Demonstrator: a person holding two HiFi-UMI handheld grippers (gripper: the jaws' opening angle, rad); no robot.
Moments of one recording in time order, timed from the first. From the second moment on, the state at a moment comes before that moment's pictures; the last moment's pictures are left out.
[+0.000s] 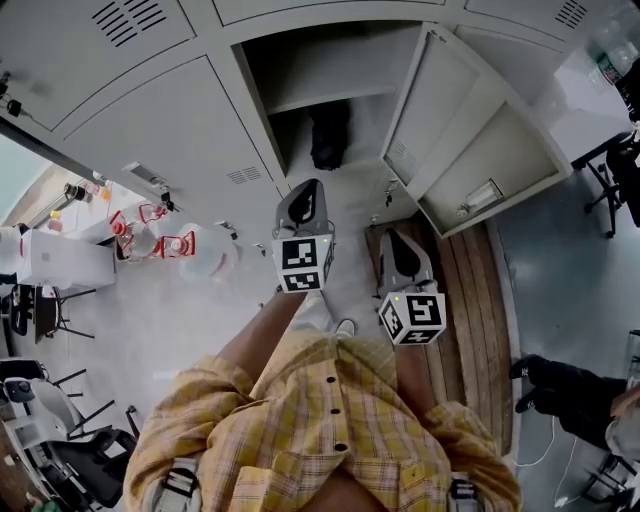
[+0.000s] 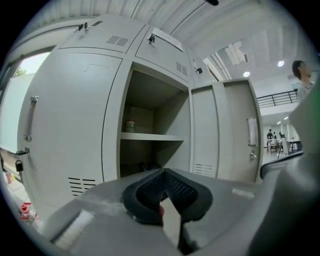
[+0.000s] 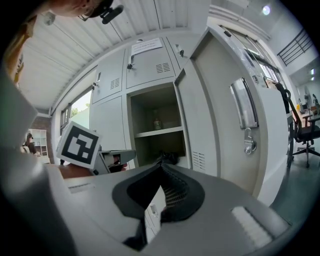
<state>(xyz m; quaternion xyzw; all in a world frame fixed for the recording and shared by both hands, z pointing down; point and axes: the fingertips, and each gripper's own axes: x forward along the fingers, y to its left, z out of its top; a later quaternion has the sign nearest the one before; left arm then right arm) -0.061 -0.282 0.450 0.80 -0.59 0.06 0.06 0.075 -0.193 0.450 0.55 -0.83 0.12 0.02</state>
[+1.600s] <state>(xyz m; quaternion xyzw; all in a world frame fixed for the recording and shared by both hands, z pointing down) -0.055 -0.167 0.431 0.84 -0.54 0.03 0.05 0.079 -0.165 0.427 0.56 -0.82 0.10 0.02</state>
